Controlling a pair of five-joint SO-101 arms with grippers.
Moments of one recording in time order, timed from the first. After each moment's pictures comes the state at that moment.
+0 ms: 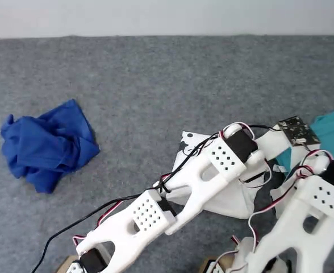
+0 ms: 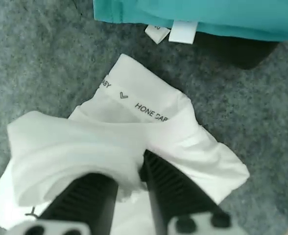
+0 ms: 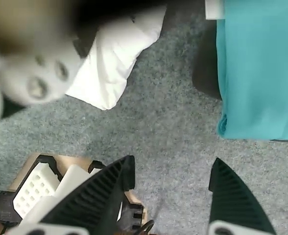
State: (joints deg) left arm 51.6 59.6 -73.1 99.4 -1.7; right arm 32.3 -37.9 34.1 99.9 41.9
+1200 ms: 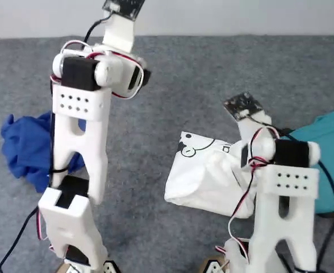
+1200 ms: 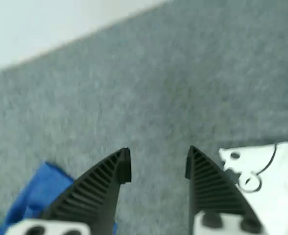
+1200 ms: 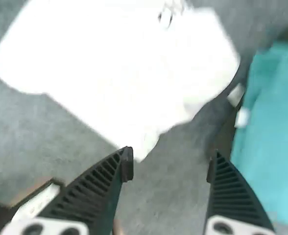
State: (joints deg) left arm 8.8 19.9 -53.4 99.6 -1.5; right arm 1.9 -34.9 23.9 94.9 29.5
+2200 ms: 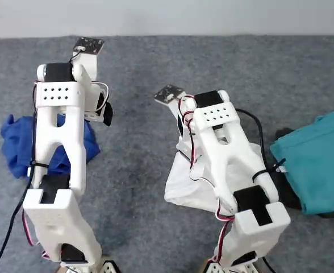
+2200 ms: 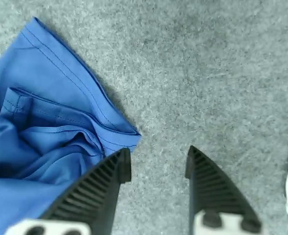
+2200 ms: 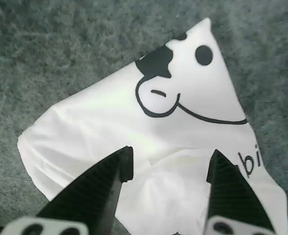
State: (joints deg) left arm -5.0 20.8 -26.5 99.6 -1.5; right arm -19.0 10.5 2.1 86.4 26.5
